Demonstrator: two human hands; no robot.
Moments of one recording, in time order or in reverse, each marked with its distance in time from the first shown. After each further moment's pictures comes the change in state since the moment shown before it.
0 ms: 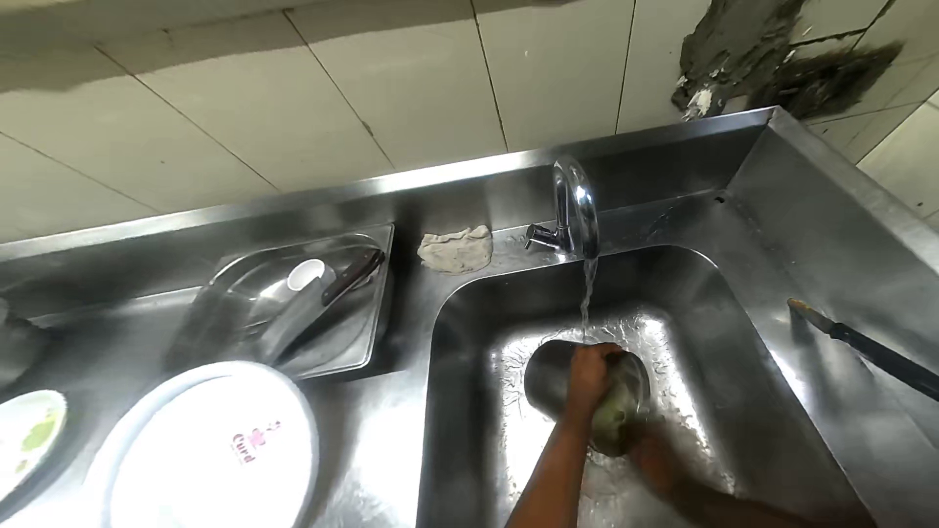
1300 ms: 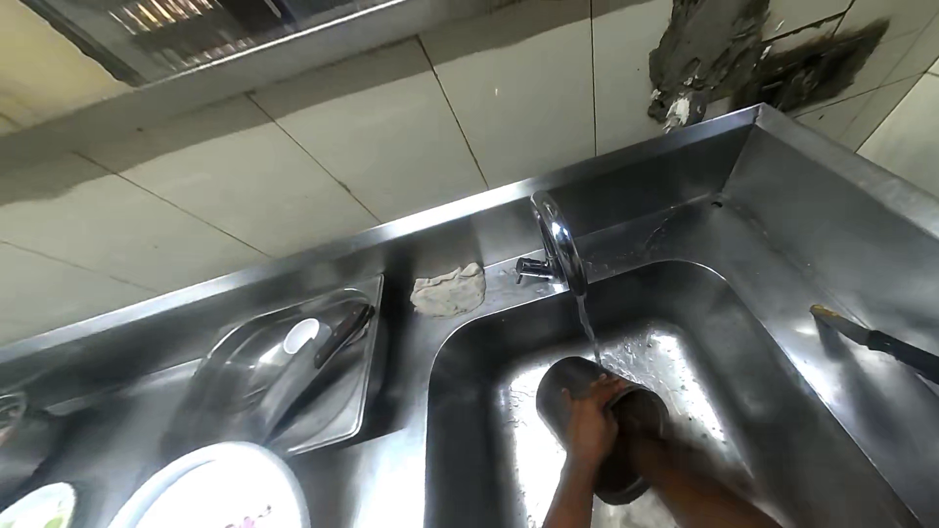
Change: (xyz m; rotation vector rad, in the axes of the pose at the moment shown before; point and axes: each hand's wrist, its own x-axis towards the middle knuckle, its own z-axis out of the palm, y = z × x) left_hand -0.013 -0.033 0.016 0.023 0.061 0.048; right_hand 0.080 -0.058 -0.063 0.583 0.040 0.356
